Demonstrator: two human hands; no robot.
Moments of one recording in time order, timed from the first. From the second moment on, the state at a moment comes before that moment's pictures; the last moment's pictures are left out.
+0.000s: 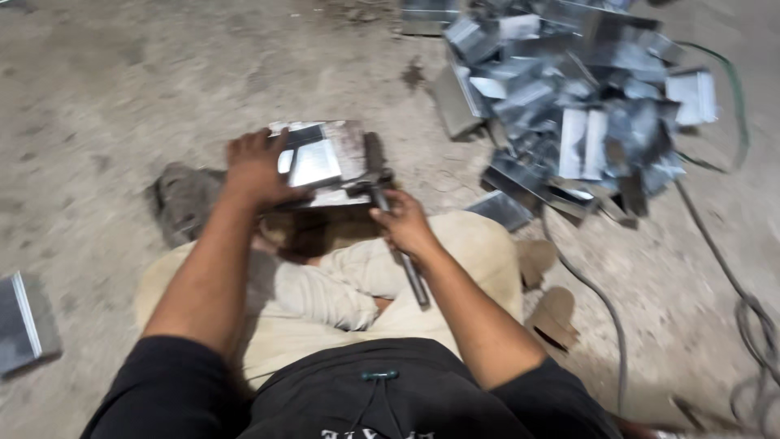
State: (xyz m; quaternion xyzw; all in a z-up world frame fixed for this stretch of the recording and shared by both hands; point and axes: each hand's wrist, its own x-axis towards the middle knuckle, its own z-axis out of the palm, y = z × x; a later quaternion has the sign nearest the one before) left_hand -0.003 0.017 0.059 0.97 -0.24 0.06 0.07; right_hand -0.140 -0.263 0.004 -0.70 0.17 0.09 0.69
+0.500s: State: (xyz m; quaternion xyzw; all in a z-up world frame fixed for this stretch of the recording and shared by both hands) left_hand -0.017 0.009 0.099 0.98 -0.19 -0.03 0.09; right_hand -0.159 -0.234 0.136 -0.82 -0.15 -0.34 0.43
